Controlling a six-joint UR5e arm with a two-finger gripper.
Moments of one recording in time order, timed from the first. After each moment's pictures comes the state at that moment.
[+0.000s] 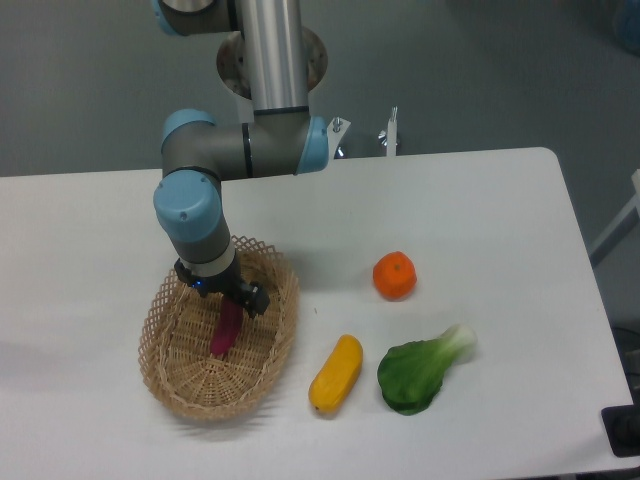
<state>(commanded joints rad) 2.09 -1.97 -1.90 -0.79 1.65 0.56</state>
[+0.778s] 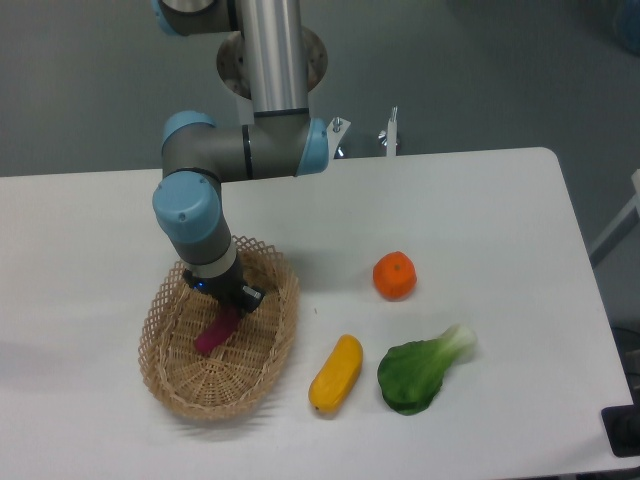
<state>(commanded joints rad) 2.09 -1.96 -1.88 -0.80 1.66 0.57</state>
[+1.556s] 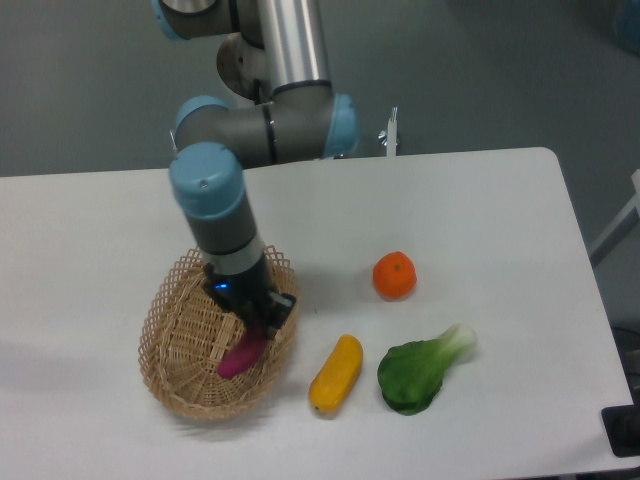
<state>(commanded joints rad) 2.29 -1.88 -1.70 -0.81 1.65 0.75</state>
